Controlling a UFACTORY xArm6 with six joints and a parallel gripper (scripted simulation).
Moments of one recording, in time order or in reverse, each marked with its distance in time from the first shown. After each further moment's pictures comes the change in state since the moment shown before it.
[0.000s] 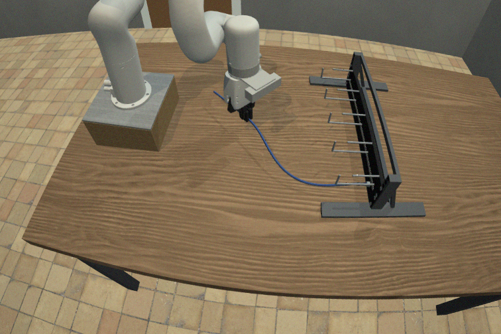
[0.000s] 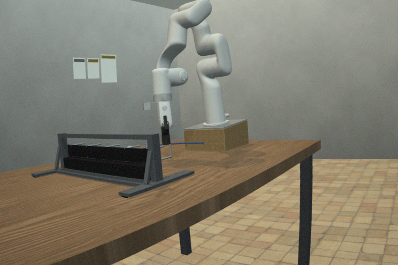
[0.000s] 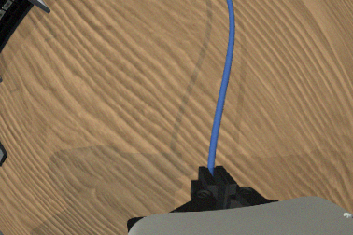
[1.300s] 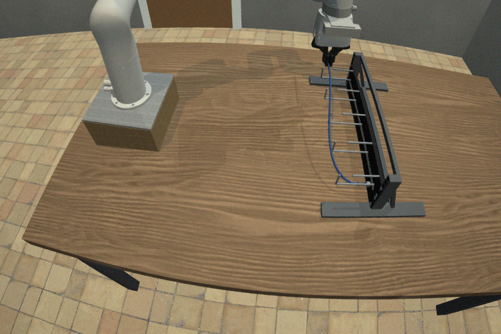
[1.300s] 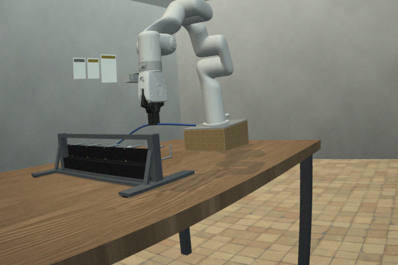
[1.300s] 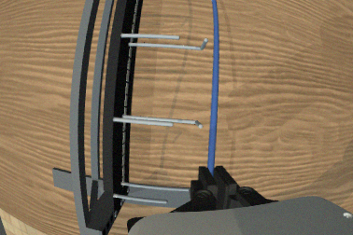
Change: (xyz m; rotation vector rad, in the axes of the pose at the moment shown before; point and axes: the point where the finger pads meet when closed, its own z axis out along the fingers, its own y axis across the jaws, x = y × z) arm 0.059 -0.263 -0.093 0.000 0.010 0.716
